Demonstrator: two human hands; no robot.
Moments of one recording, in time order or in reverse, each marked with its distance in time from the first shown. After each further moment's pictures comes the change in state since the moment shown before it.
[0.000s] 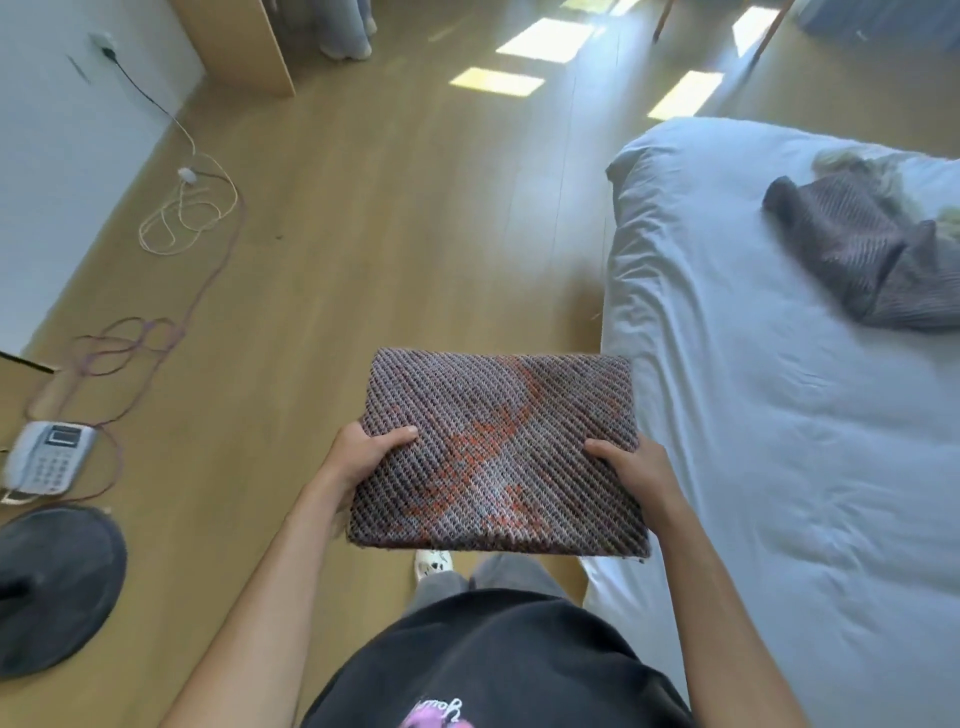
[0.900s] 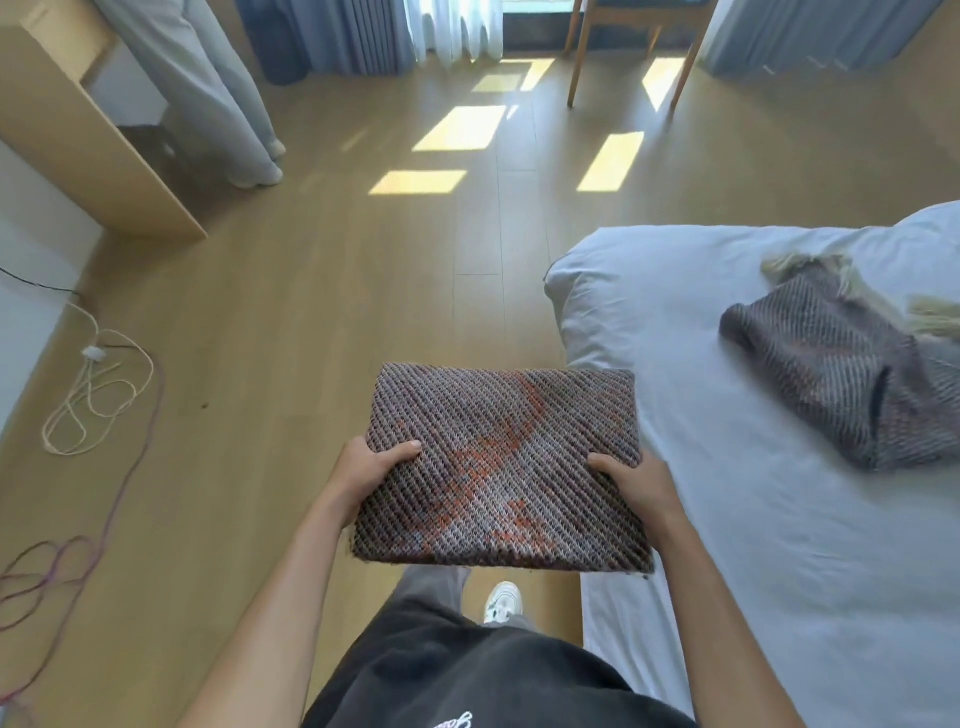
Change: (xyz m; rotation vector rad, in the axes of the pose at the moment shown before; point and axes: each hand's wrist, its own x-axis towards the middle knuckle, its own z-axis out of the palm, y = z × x) left_hand 0.270 0.341 0.136 0.155 -0.078 0.100; right_hand 0.311 -0.231 -0.080 0.125 0.159 -0.001
